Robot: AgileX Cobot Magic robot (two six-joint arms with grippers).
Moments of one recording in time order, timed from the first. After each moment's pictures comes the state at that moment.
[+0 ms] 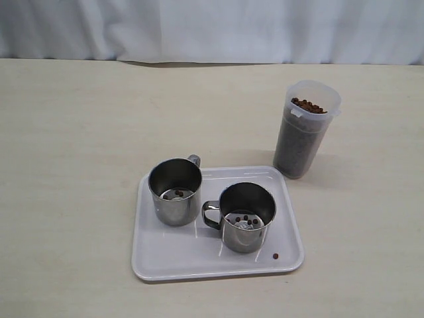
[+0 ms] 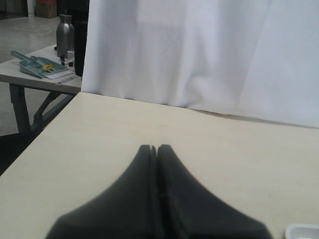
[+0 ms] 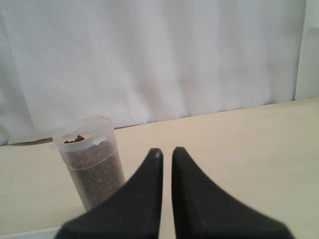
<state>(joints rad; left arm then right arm) 0.06 0.00 0.00 -0.07 0.19 -0.05 0.17 0.00 0.00 -0.43 0.15 0.57</state>
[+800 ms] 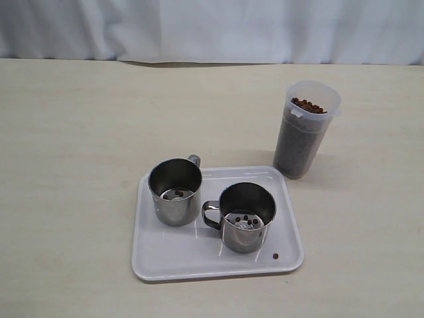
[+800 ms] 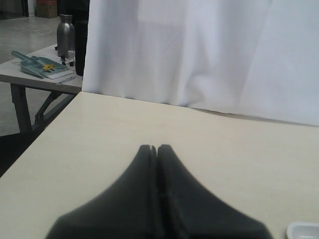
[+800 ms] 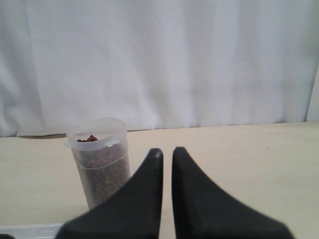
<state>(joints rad) 0.06 0.00 0.00 -0.06 0.20 -0.05 0.17 0.00 0.00 0.02 0.11 0.03</state>
